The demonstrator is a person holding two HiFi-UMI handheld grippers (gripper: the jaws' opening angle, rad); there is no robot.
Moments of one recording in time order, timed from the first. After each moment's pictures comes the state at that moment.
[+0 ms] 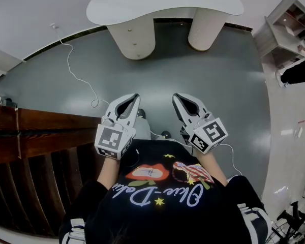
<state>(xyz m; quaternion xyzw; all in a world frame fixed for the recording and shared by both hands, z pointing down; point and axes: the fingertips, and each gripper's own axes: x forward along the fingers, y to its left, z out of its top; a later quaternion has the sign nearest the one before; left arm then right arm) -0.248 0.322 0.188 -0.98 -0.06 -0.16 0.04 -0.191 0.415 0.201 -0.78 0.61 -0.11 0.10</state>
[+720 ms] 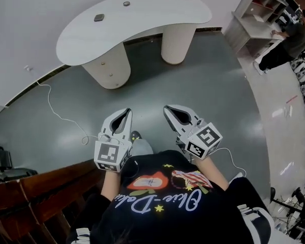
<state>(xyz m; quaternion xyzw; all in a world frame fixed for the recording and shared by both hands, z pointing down) -0.141 0.286 0.200 -0.98 -0.12 -0.13 0.03 -0.103 0.389 0.201 -0.81 0.57 -0.11 0.09</state>
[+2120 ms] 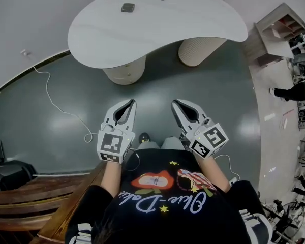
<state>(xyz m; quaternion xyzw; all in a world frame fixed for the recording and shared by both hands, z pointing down) -0.030 0.038 0.244 -0.98 -0.10 -0.17 -0.02 0.010 0.152 0.220 -0.82 0.55 -0.16 0.07</state>
